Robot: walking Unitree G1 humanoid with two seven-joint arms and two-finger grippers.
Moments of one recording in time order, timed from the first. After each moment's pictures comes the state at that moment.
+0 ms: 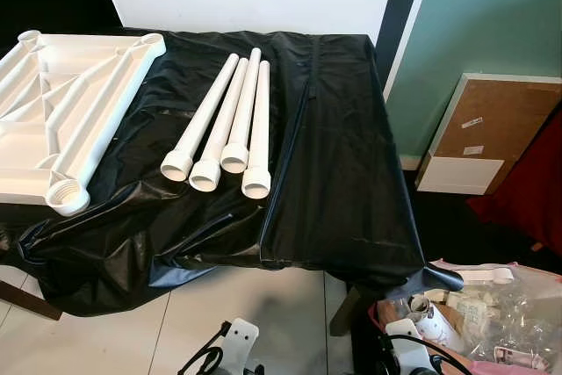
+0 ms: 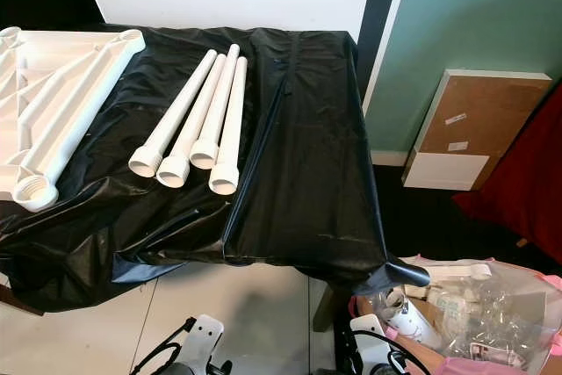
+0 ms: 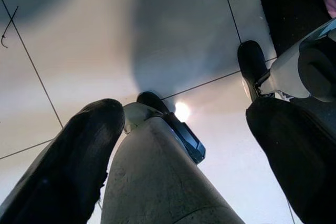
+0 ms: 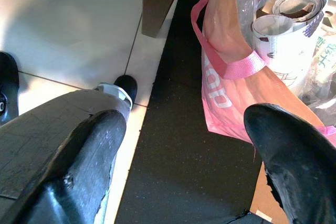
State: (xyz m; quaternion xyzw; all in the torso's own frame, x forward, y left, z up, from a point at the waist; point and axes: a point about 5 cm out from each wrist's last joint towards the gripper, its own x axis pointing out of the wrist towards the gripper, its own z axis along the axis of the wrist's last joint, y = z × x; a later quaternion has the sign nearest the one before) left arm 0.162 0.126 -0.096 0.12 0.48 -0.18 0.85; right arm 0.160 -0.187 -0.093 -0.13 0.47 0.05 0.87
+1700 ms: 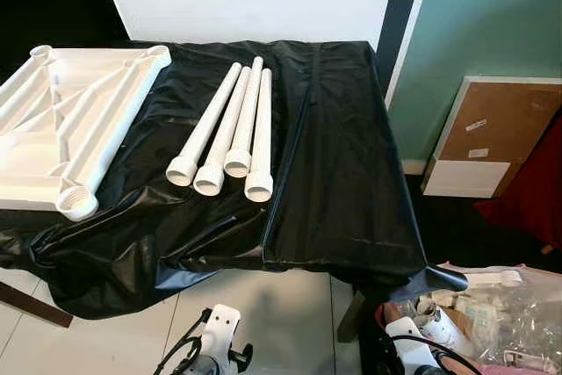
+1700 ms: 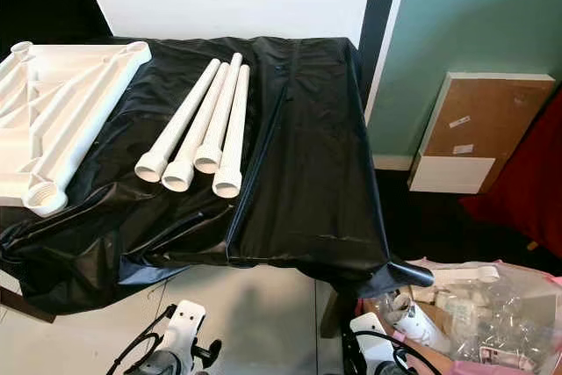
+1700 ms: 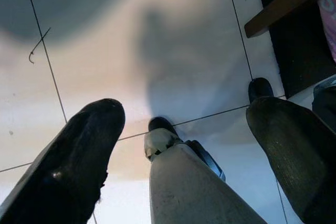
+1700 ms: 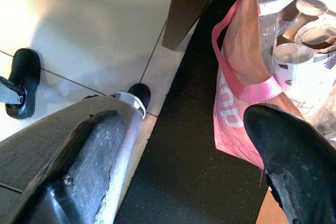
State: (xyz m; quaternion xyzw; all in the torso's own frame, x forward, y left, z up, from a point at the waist) left arm 0.190 0.155 -0.079 0.08 0.41 -0.15 0.90; right arm 0.170 -0.195 -0.086 -0.15 0.44 0.09 0.88
